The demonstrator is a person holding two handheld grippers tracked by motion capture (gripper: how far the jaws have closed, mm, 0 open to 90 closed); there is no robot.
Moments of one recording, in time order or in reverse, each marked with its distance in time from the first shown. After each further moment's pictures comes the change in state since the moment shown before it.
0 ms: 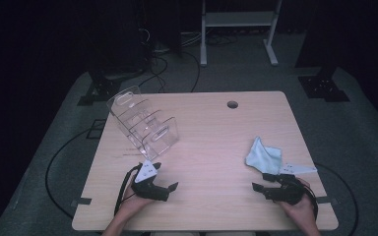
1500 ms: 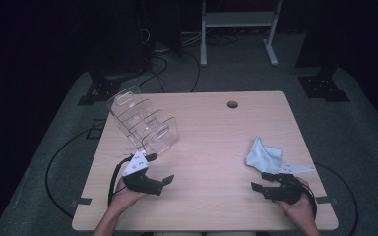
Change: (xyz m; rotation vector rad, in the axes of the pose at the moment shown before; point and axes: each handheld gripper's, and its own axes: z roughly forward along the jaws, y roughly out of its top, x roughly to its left) left arm 0.008 0.039 -0.034 -0.095 -0.039 0.025; right arm 0.002 0.003 0.002 0.004 -0.001 -0.014
